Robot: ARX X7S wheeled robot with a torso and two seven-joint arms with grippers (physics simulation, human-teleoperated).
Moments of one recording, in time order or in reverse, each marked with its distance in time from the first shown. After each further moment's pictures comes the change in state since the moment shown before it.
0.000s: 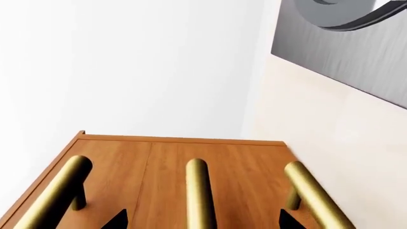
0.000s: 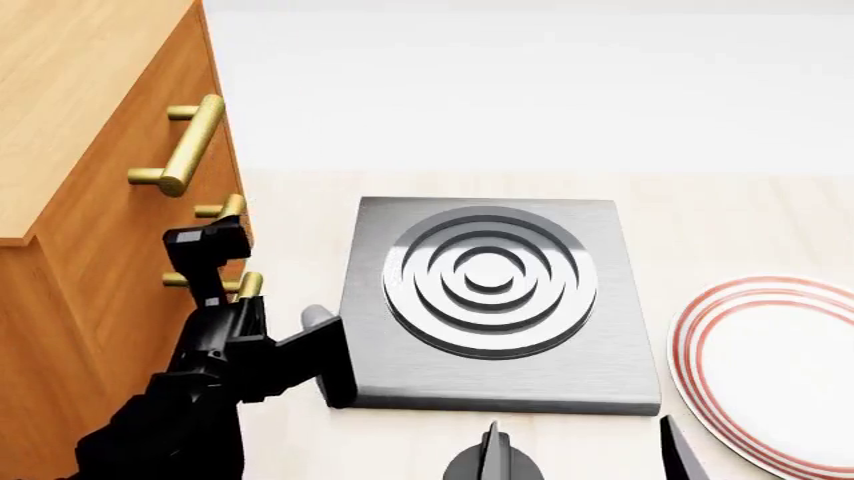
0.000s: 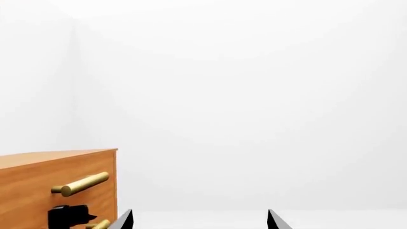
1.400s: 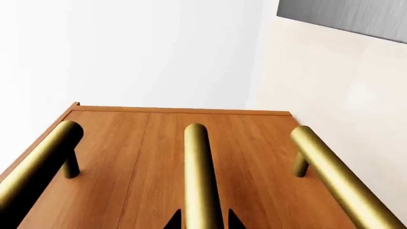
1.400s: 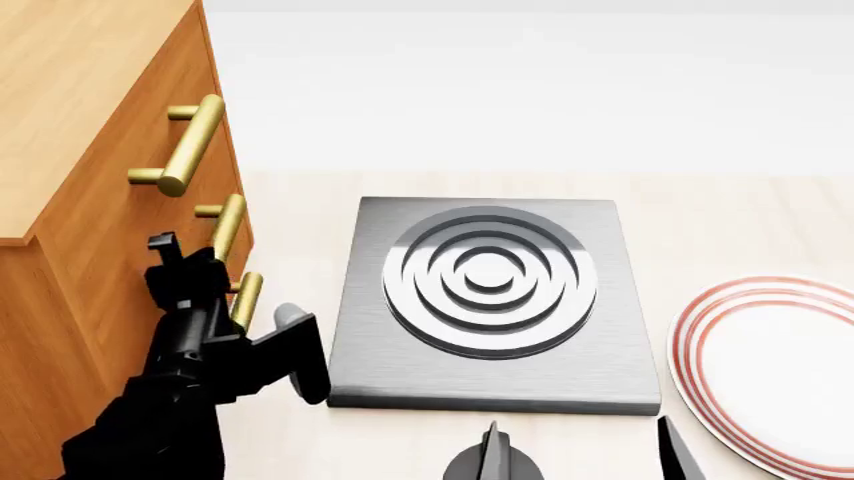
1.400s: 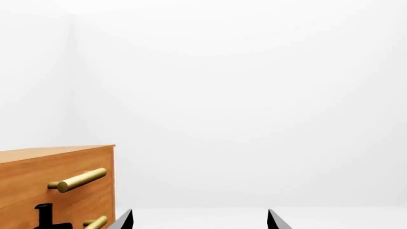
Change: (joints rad) left arm 0.005 -0.001 -0.005 -0.064 -0.010 -0.017 -0.011; right arm 0.014 0.013 -0.018 0.020 0.002 -0.002 0.024
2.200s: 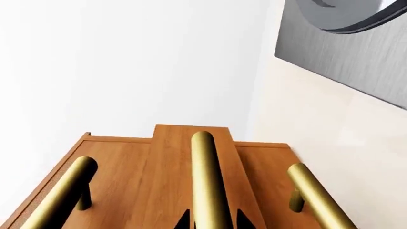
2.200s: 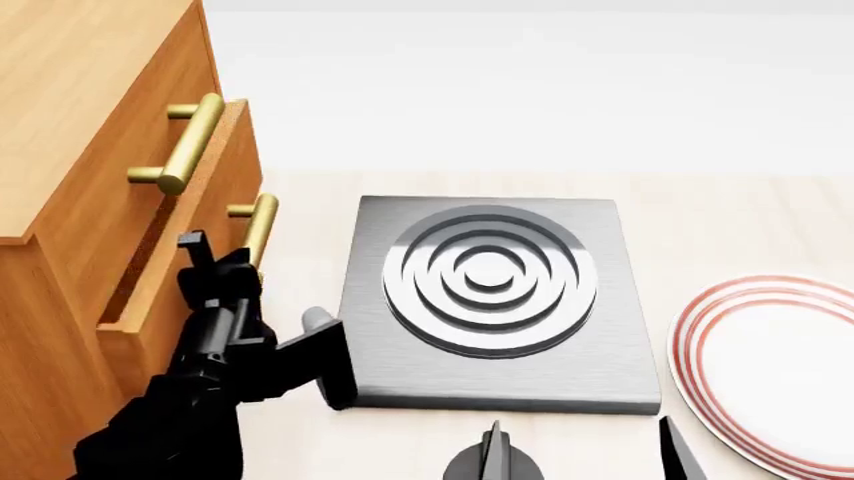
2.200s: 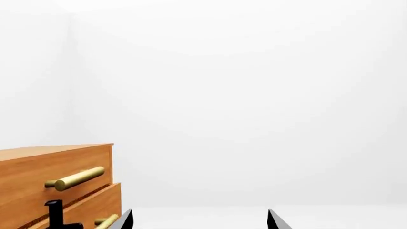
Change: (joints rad) left arm -0.005 -0.019 0.022 0.115 -0.001 -0.005 -0.017; right arm 0.005 0.008 -0.006 0.006 0.005 -0.002 0.013
